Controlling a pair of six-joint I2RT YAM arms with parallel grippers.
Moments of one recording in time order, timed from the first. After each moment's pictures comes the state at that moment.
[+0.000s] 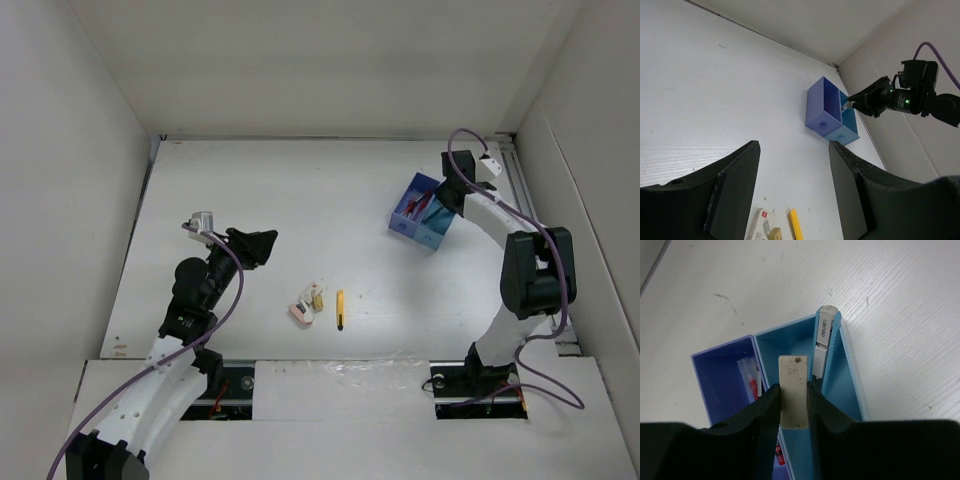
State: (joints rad) left arm -0.33 0.57 0.32 0.28 0.13 -0.72; right arm 0.13 1.74 1.23 -0.29 0.46 0.88
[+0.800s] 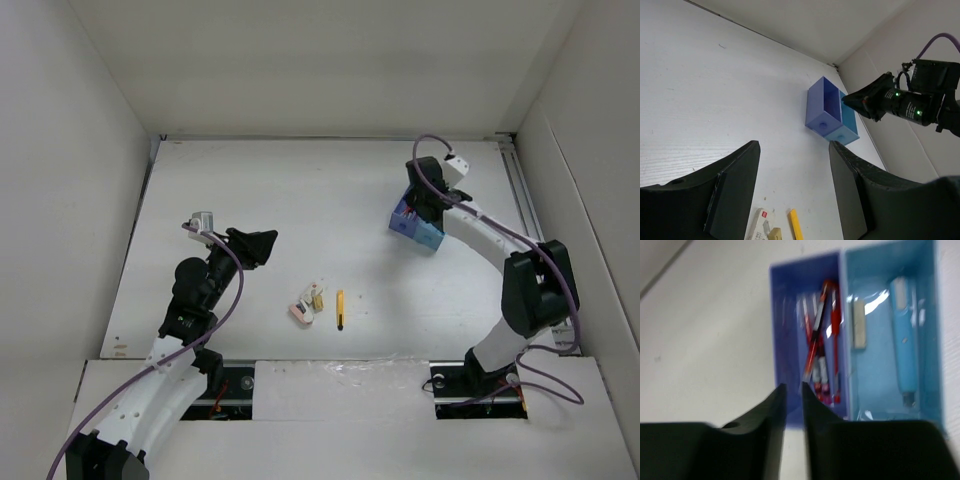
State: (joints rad) left arm -0.33 0.57 0.32 0.28 0.13 -0.72; right arm 0.34 1.64 1.19 -0.28 0.53 0.88
